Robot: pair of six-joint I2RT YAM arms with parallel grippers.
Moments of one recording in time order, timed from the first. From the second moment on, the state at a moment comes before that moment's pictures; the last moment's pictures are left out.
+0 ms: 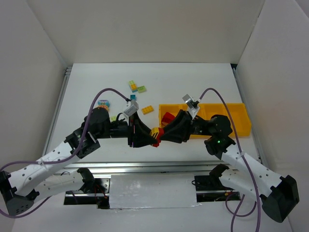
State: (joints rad) left arm -0.86 0.91 0.92 -0.07 0.60 -0.48; right arm 0.63 0.84 0.57 0.70 -0.92 0.87
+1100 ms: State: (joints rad) left arm -0.85 0.85 0.92 -0.23 0.42 -0.40; right arm 0.40 0.97 0.66 0.13 -0.41 0.59
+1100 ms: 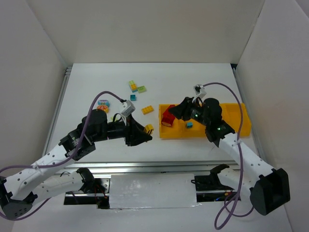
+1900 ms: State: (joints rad) left arm -0.84 0.85 0.92 -0.27 0.38 -0.39; right arm 0.41 1.45 0.94 -0.14 -0.03 0.63
